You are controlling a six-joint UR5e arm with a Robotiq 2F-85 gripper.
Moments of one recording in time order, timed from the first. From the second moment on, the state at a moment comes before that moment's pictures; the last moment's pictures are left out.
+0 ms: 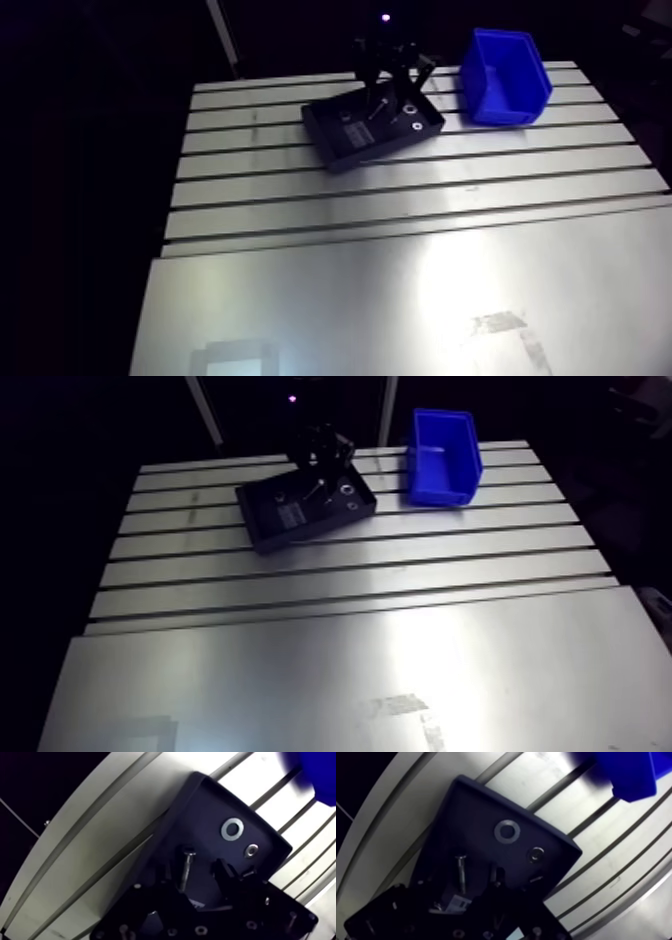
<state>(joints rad) -0.13 -0.97 1.60 -2.04 -1.58 -0.99</state>
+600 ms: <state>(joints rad) -0.12 -0.97 1.60 -2.04 -1.57 -0.98</state>
